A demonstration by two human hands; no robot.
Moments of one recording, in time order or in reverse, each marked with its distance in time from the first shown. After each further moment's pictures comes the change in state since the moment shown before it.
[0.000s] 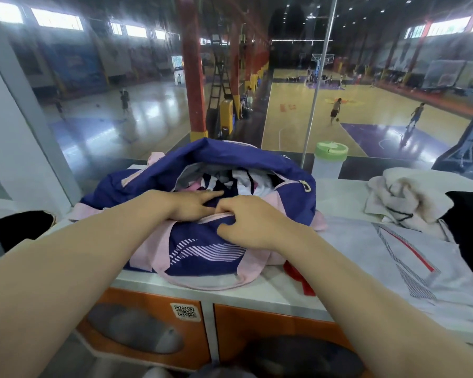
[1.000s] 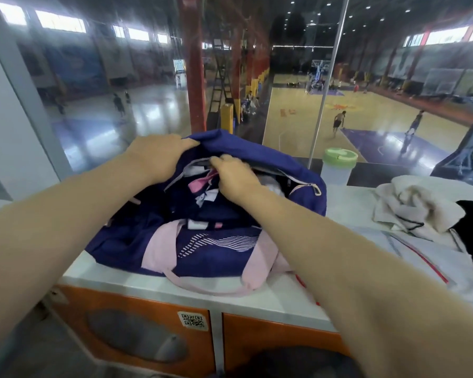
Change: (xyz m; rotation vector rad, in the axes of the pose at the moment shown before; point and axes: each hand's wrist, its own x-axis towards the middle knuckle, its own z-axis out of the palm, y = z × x) left_hand -0.045 -0.031 -0.078 0.476 0.568 -0.116; right_hand 0.126 0.021 0.010 -0.271 0.169 0.036
